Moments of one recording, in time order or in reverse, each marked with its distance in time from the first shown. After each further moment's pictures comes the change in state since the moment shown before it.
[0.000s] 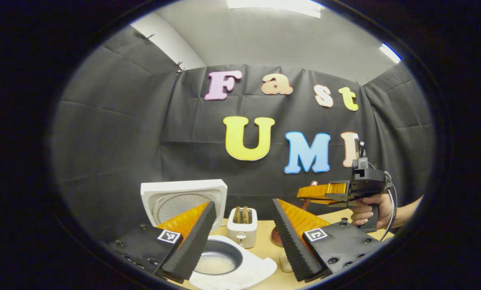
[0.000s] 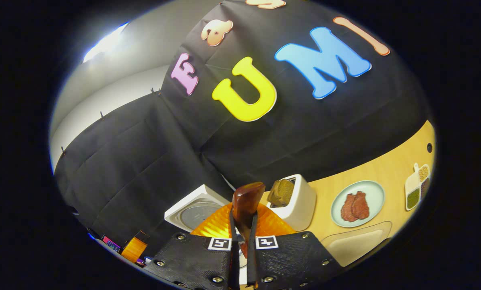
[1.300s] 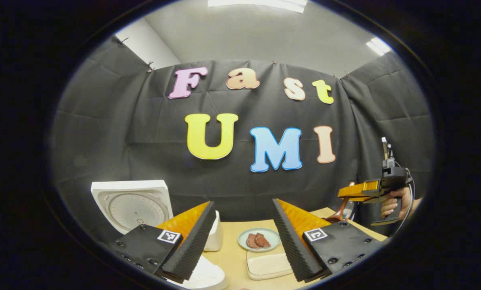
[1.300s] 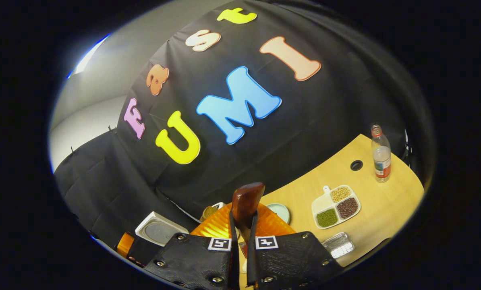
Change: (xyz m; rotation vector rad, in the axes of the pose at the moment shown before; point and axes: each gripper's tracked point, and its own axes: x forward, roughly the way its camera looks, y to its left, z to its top) left arm 0.034 -0.138 -0.009 0.051 0.038 -0.135; right arm -0.186 -0.193 0.076 0.097 -0.201 -0.332
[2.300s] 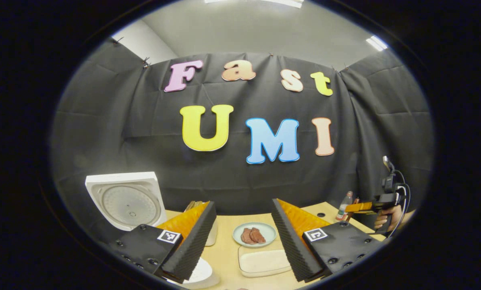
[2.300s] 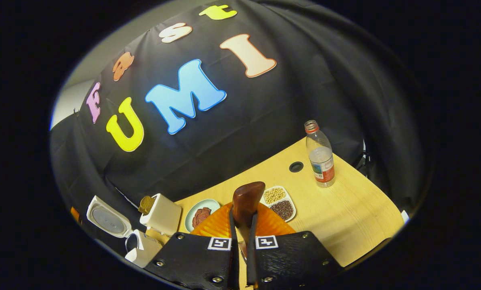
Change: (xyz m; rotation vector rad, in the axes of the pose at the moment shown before) left arm 0.009 -0.023 -0.015 0.002 0.061 0.015; right arm -0.002 -0.140 -0.035 -0.098 0.021 -0.301
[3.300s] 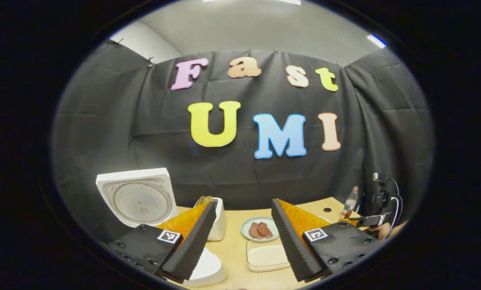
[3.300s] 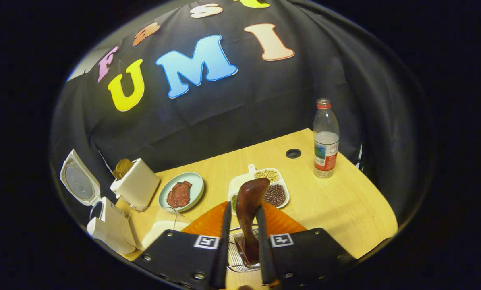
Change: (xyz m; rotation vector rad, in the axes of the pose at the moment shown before) left arm -0.014 0.012 -0.003 0.001 0.030 0.037; right arm 0.011 -0.017 -0.067 -0.269 0.063 -0.088
